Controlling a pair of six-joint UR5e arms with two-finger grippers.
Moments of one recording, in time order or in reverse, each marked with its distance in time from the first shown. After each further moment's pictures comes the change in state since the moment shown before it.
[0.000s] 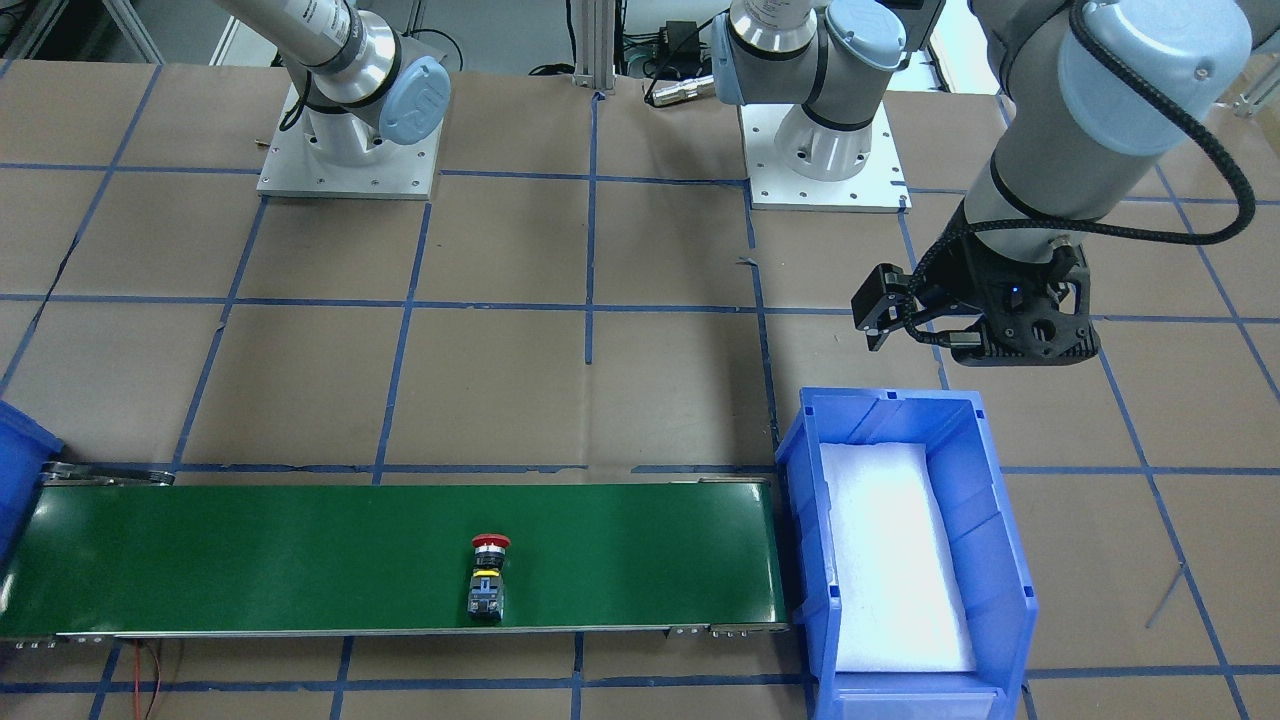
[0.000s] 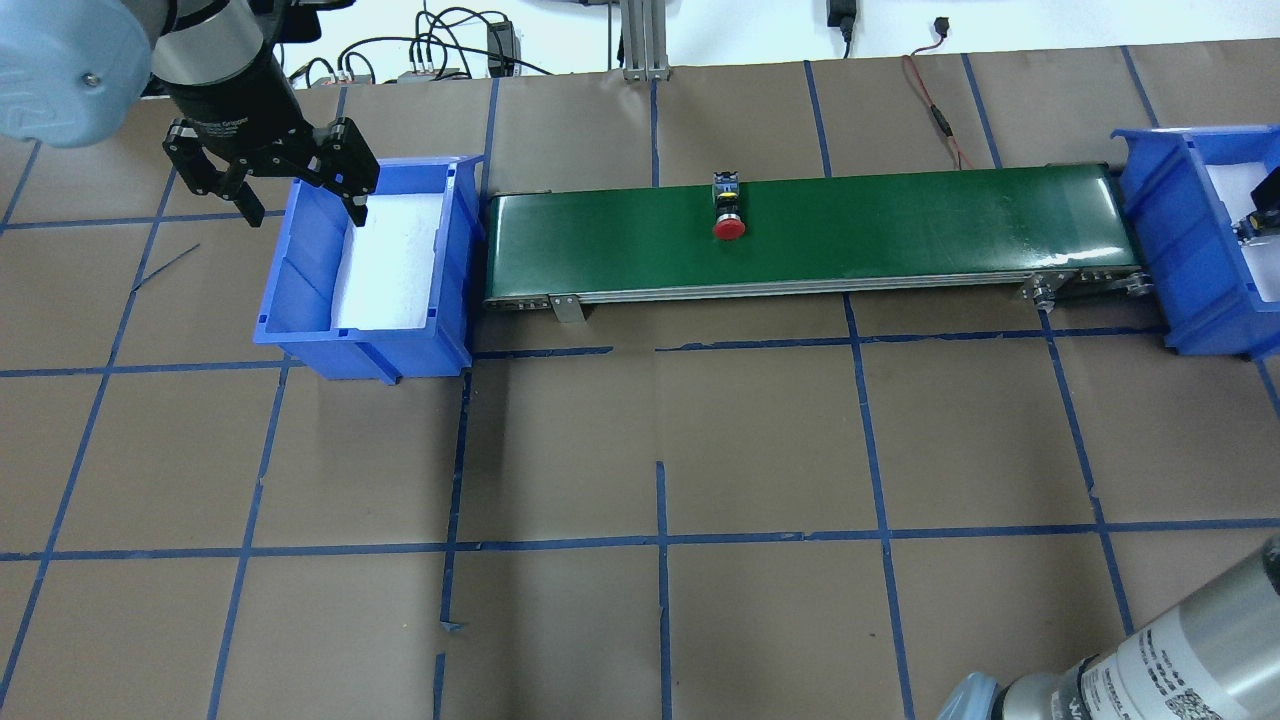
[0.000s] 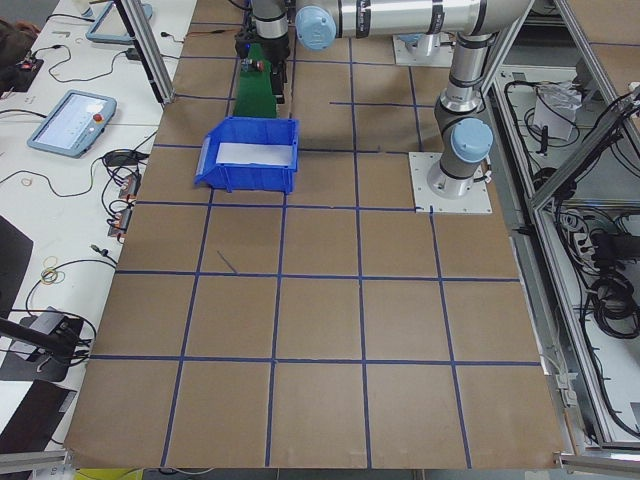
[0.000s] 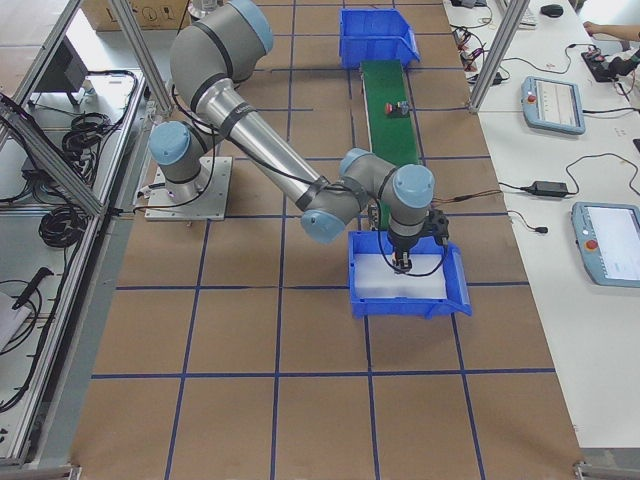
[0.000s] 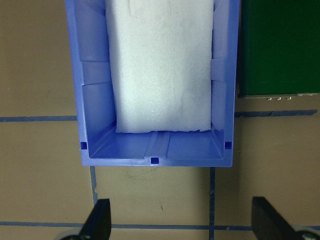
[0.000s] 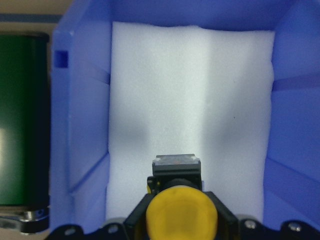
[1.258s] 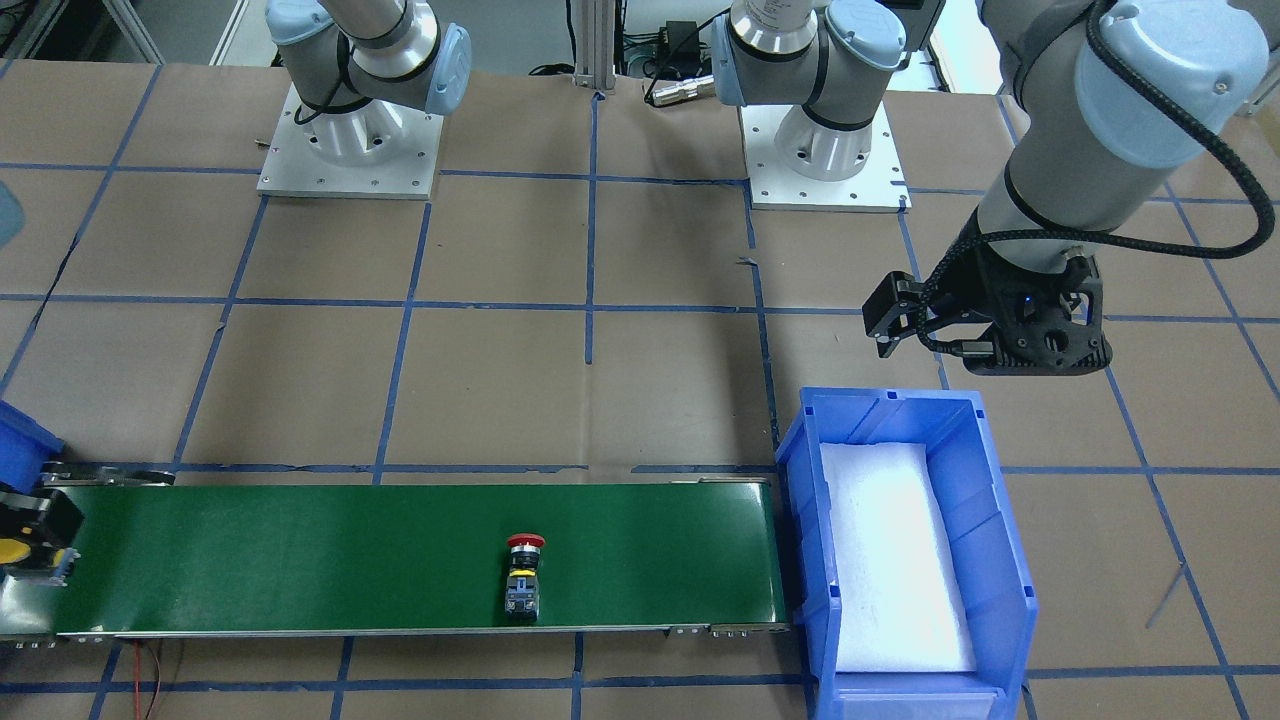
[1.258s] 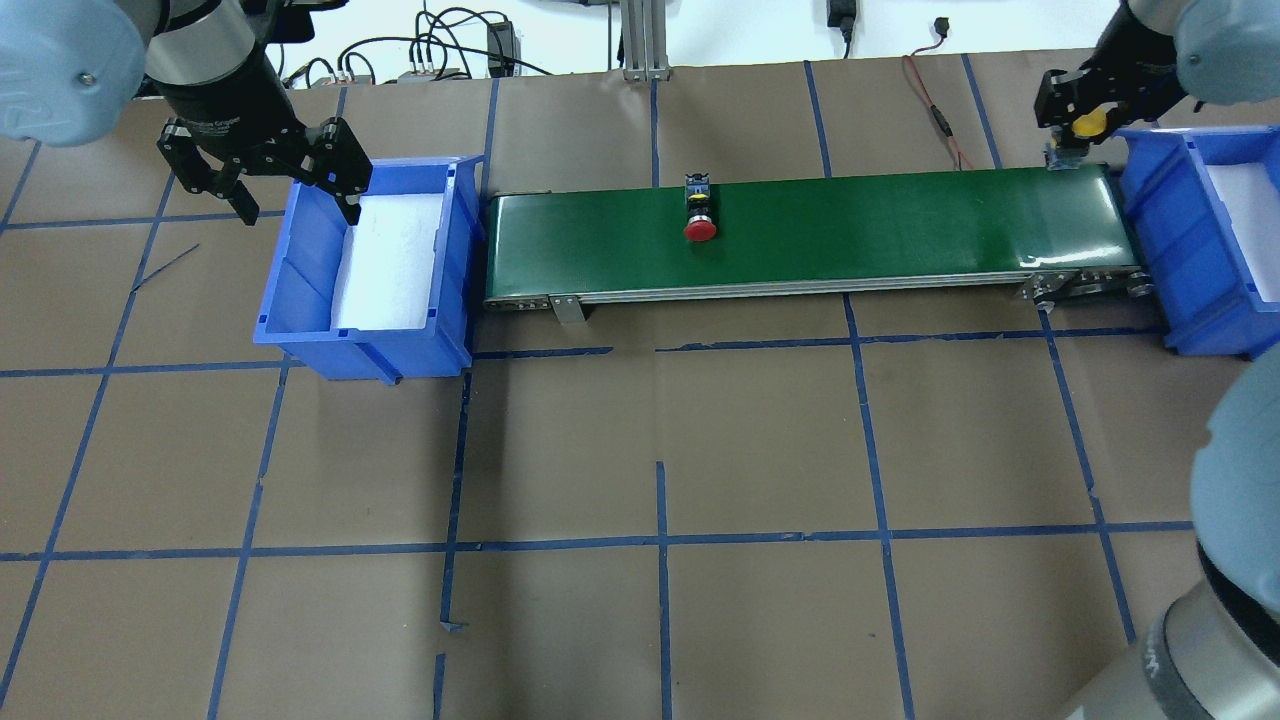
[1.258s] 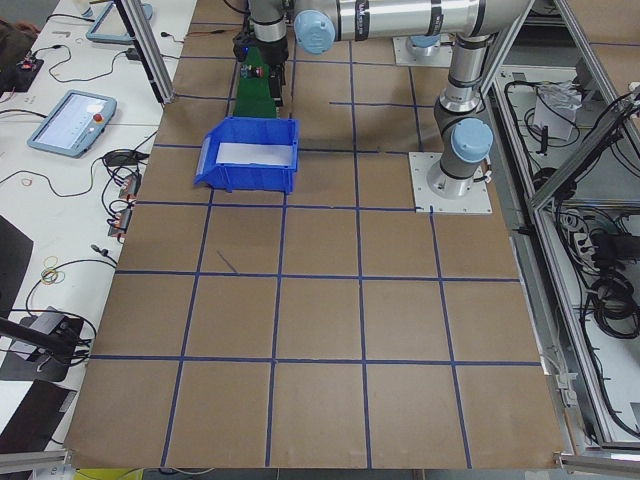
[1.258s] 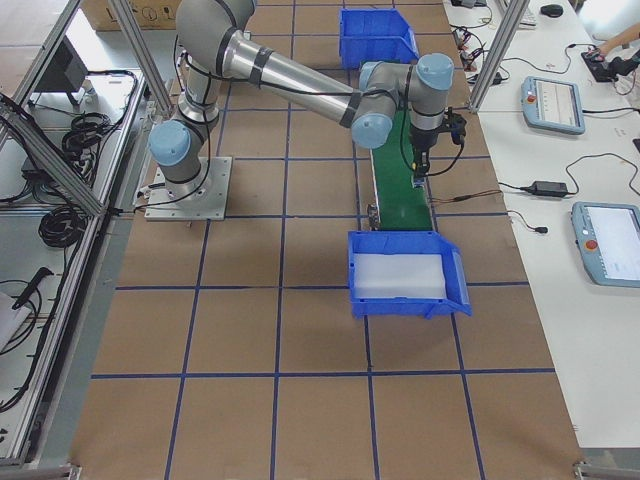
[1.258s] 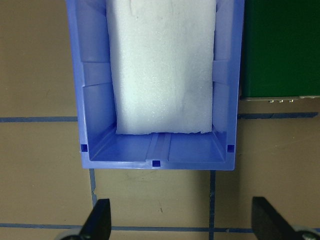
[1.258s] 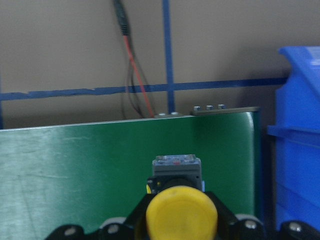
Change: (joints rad) left arm 0.020 -0.009 0.000 0.012 0.028 0.062; right arm 0.353 -0.086 -0.080 0.140 -0.093 0.506
